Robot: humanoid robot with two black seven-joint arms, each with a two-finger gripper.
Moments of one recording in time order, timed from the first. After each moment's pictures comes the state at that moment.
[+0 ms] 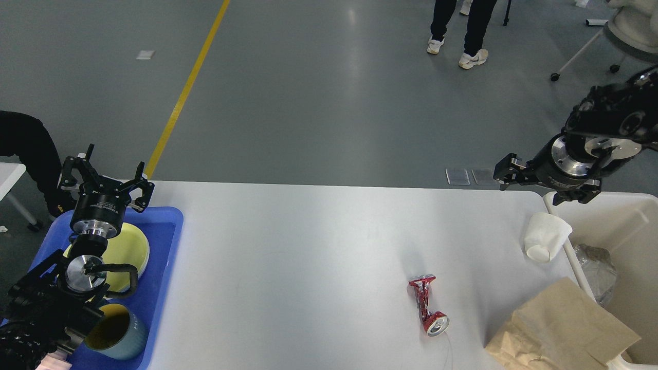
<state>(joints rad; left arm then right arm) -0.61 0.26 -1.01 -0.36 -0.12 -0.57 -0.38 1.68 -0.39 -1.19 0.96 0.01 0.38 -0.27</state>
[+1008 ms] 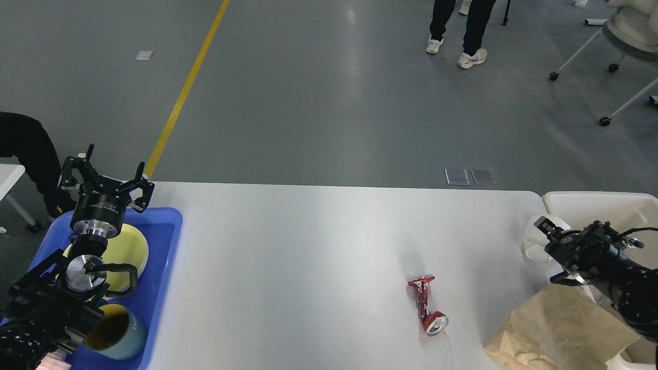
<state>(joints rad) -0.61 0.26 -1.01 -0.36 -0.12 -0.57 -0.38 0.86 -0.25 -0.76 0.22 0.01 -0.06 -0.26</state>
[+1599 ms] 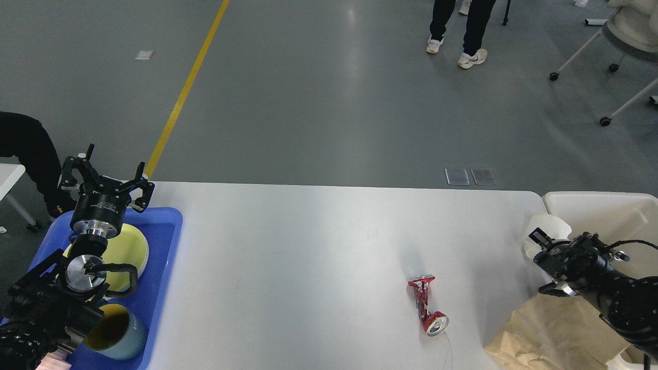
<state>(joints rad) -0.61 0.26 -1.01 -0.36 -0.12 -0.57 -0.38 0.82 -0.22 -0.74 0.22 0.01 -0.11 -0.26</state>
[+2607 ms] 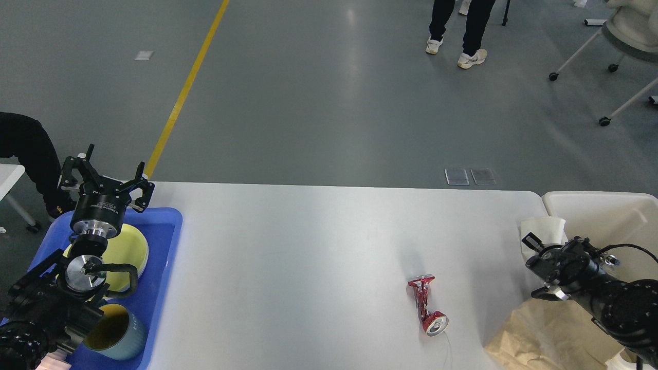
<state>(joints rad) -0.61 0.26 -1.01 -0.36 -0.12 -0.57 -0.38 0.81 -0.19 -0.74 0.22 0.01 -0.12 -0.26</state>
